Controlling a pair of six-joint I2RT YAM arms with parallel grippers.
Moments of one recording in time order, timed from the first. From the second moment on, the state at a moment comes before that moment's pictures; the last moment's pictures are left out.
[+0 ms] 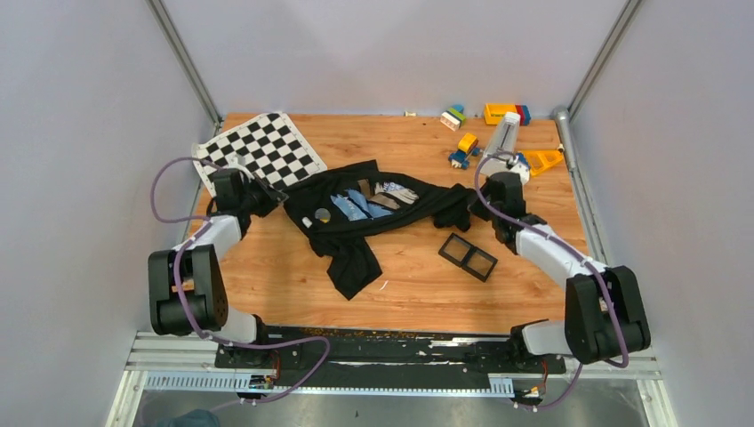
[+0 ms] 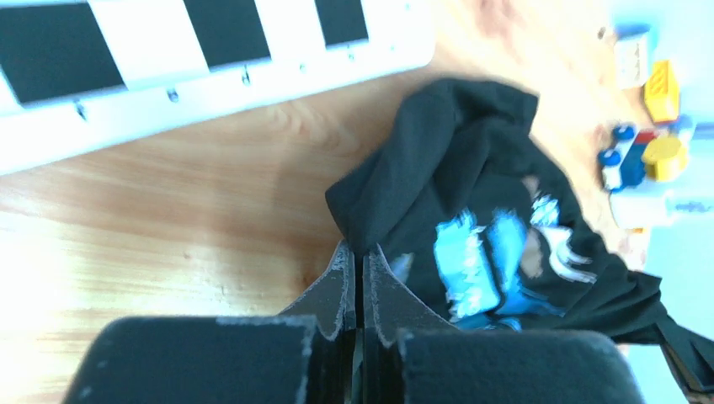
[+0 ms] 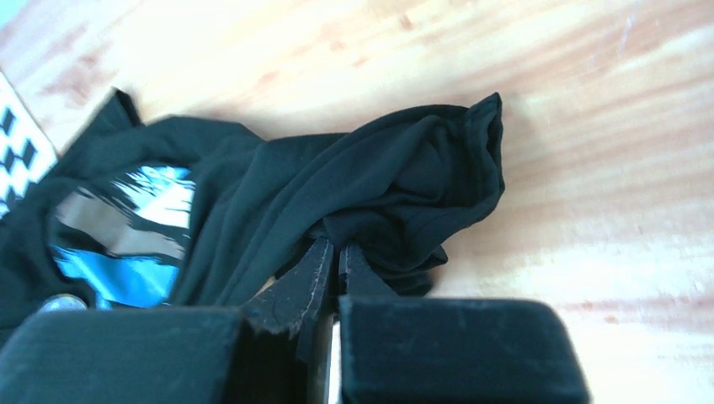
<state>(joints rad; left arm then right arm) 0.12 1.48 0.67 0.19 0.36 -0.62 0.26 1.32 0.64 0.10 0.15 0.67</state>
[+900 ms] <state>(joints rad) 0.22 0.92 1.54 -0.66 0.13 -0.56 0.17 1.00 1.22 -0.18 -0.21 0.65</state>
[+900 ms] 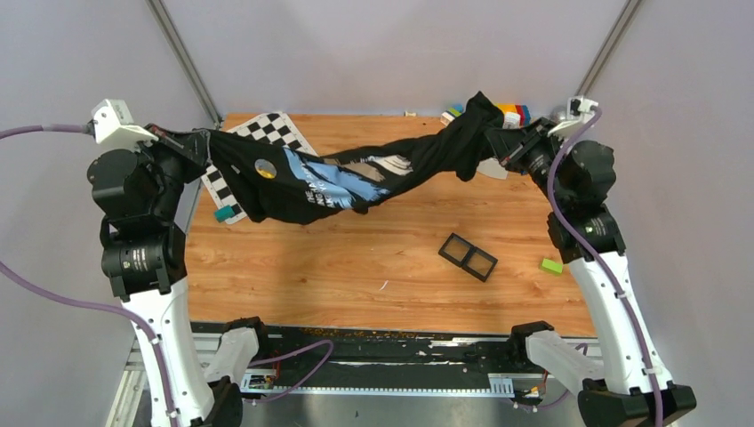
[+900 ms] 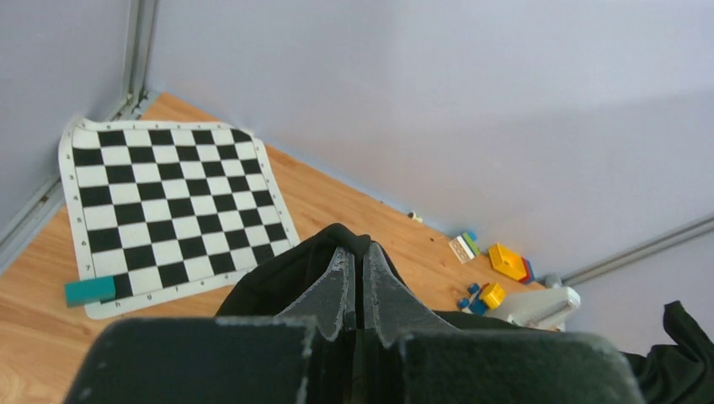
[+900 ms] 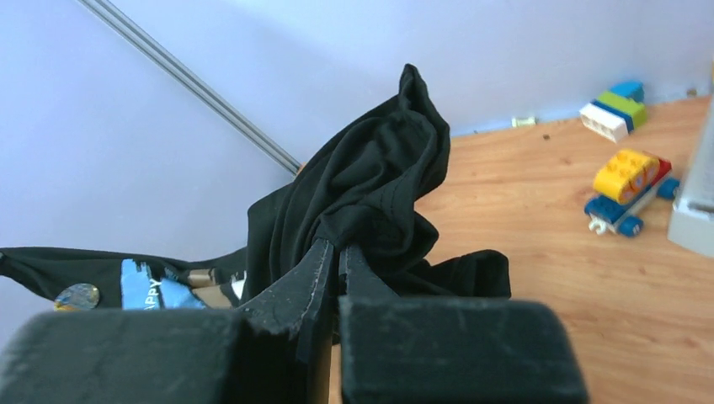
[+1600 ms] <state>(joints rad) 0.19 1.26 1.02 -0.48 0.14 -0.59 0.27 1.31 0.98 -0.14 -0.14 0.53</state>
